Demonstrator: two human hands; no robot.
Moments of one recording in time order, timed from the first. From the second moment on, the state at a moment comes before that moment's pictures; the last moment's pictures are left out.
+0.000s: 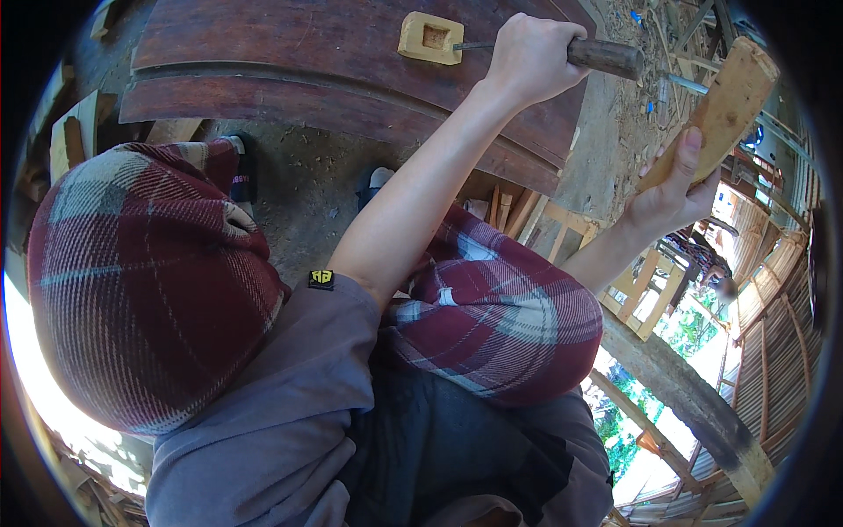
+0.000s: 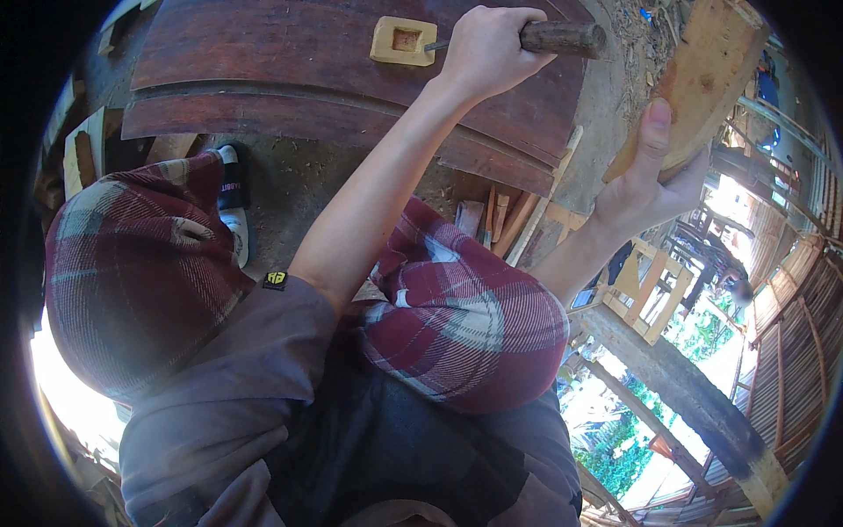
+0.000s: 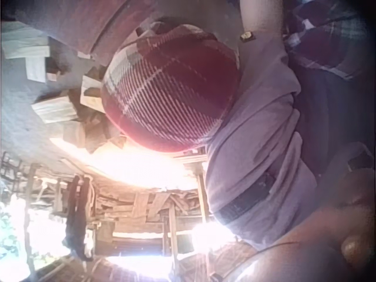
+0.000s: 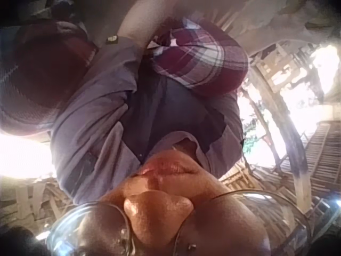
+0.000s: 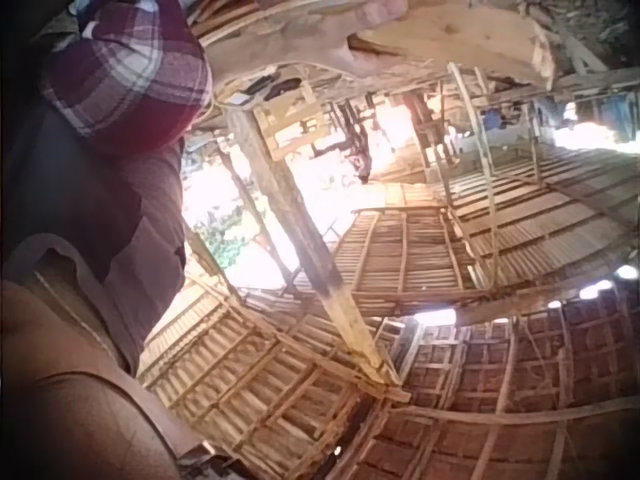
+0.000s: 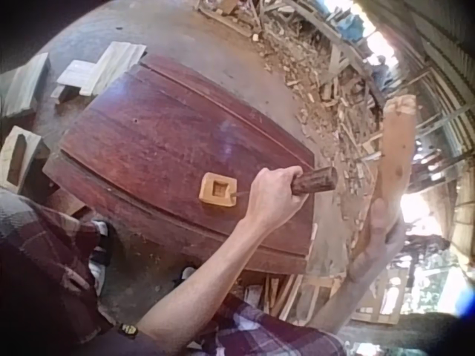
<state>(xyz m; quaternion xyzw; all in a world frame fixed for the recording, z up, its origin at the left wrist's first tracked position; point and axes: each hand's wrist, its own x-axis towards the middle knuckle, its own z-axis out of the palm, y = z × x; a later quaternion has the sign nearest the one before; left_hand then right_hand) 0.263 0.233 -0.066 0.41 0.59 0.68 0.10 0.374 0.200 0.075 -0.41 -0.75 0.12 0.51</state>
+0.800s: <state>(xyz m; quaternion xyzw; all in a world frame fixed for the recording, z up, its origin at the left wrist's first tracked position) 0.263 0.241 -0.067 0.42 0.61 0.66 0.11 0.380 0.203 0.081 -0.40 -0.76 0.07 0.51</state>
